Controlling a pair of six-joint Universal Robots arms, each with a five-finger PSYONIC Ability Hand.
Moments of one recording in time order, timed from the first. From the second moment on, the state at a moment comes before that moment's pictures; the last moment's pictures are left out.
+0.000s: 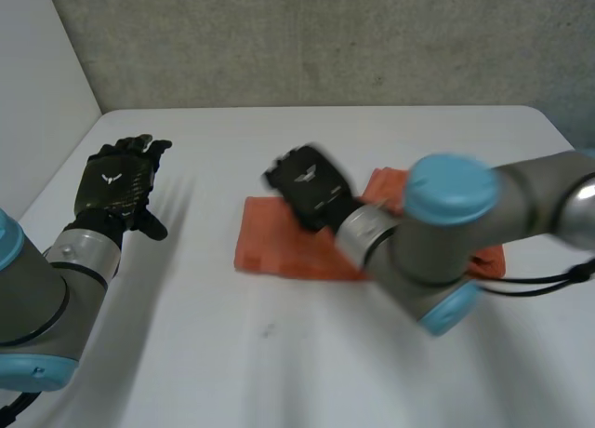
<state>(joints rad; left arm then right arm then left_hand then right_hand) 4.46 -1.81 -1.91 3.73 -1.50 3.28 2.22 -0.87 1.21 -0.30 1.24 2.72 0.18 0.16 0.17 0.17 0.03 1.00 1.18 1.19 1.19 0.99</state>
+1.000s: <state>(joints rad) 4.43 -1.82 -1.92 3.73 -1.50 3.28 2.05 -0.67 1.06 -0.08 1.58 3.20 0.18 0.16 0.17 0.17 0.03 0.55 0.64 0.65 0.65 0.45</state>
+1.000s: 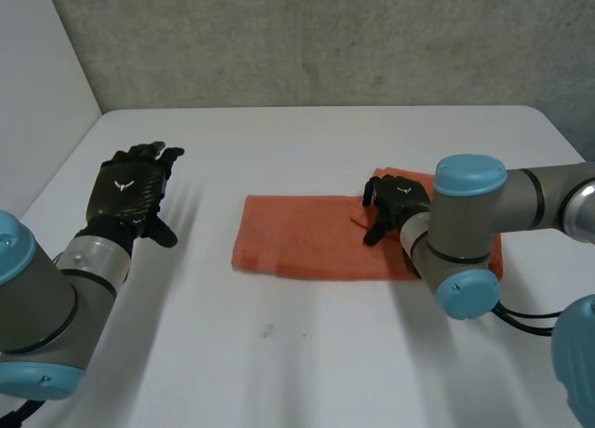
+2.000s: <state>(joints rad) 4.43 -1.82 -1.92 3.73 -1.51 3.28 2.10 -0.62 0.84 -0.05 1.60 3.19 0.18 0.16 0.17 0.17 0.03 0.97 1.18 1.18 1.19 0.99</state>
